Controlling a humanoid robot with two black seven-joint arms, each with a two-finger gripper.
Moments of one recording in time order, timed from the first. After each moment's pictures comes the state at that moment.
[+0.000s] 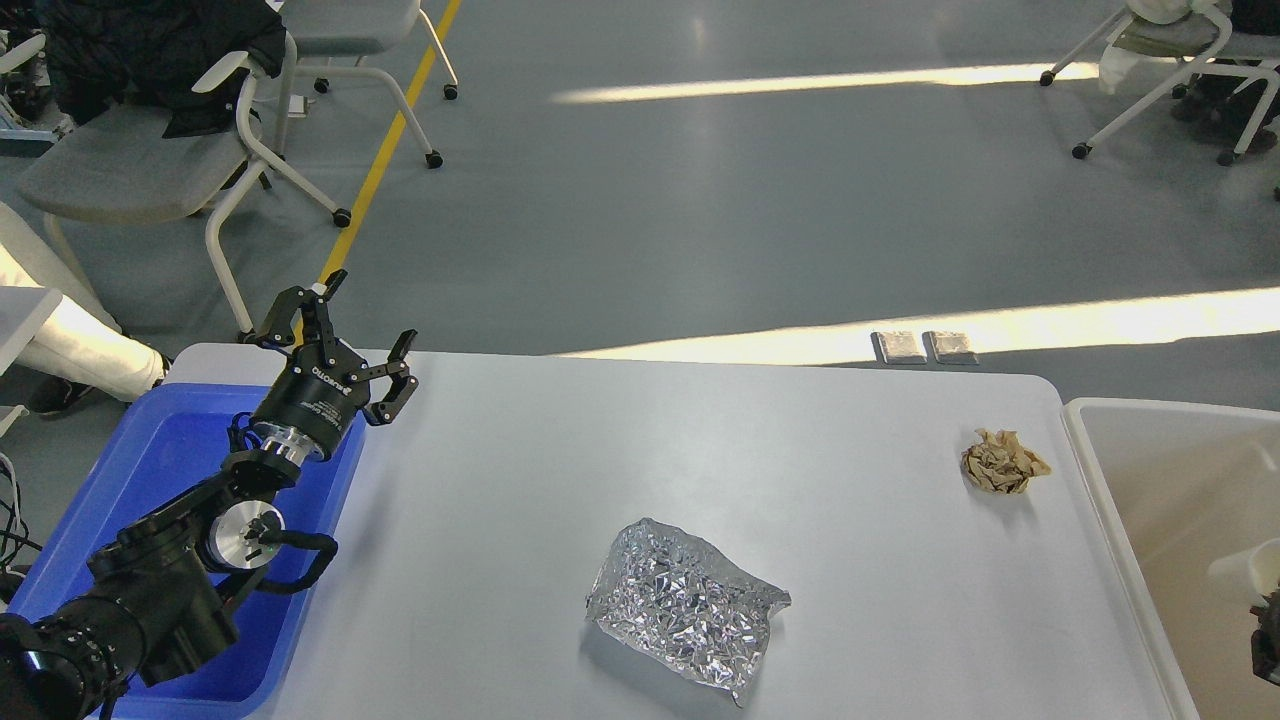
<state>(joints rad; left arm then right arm) -0.64 0.30 -0.66 -0.46 0.07 -0.61 -0.60 0.64 -0.35 0.44 -0.23 0.11 0.14 -0.20</state>
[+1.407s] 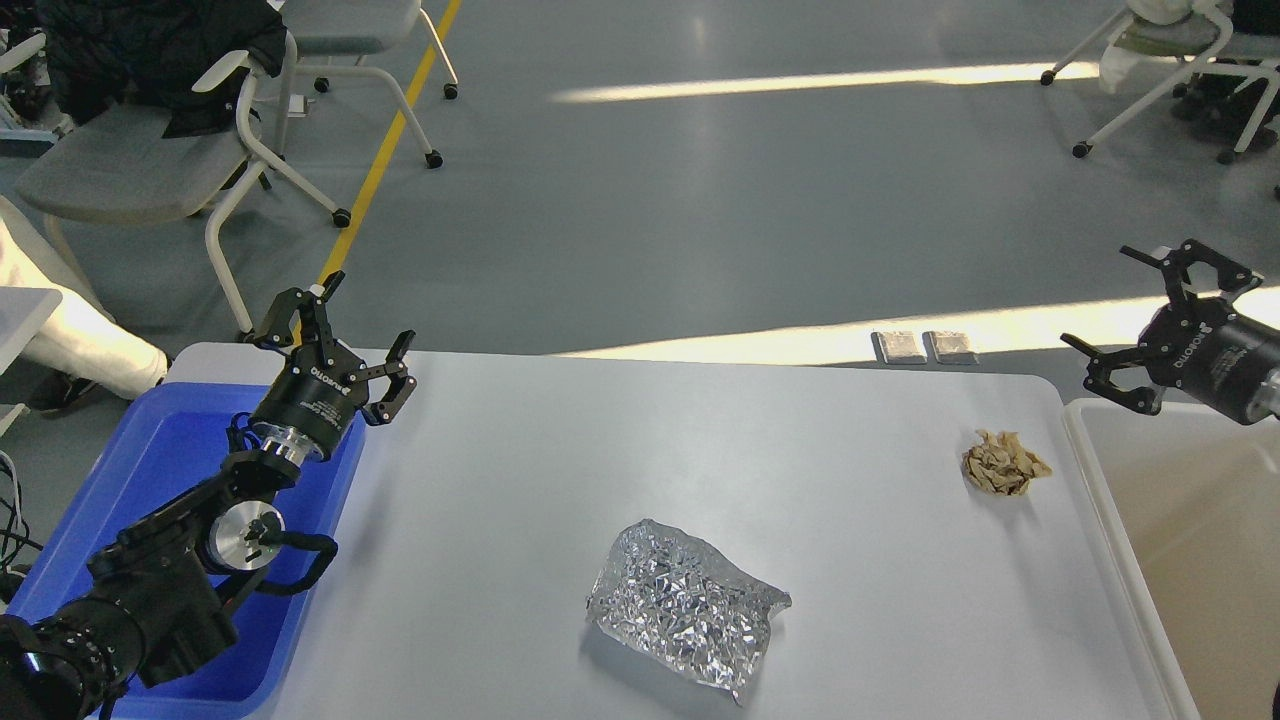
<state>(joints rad) -0.64 0.30 -0.66 -0.46 0.07 -0.60 -0.60 0.83 -0.63 0.56 0.39 0.29 0.75 -0.19</state>
